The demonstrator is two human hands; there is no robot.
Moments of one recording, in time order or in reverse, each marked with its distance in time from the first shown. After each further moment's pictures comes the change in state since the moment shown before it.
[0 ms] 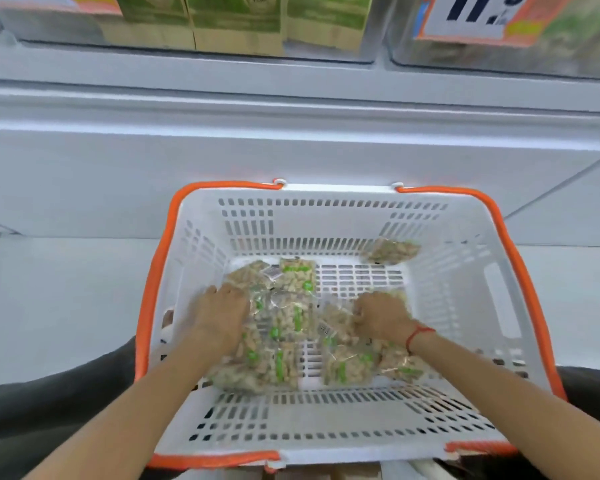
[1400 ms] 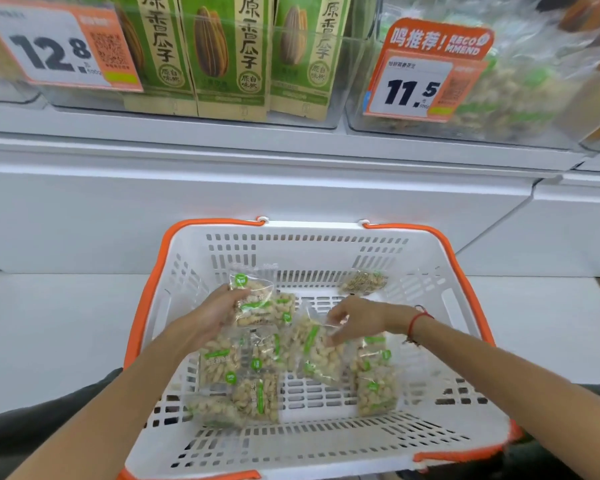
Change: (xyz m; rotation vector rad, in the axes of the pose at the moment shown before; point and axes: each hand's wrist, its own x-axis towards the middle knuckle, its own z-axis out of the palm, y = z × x) left_hand 0.008 -0.009 -0.047 -1.738 -0.160 -0.116; right_hand -0.042 0.000 -0.086 0.445 -0.241 -0.181
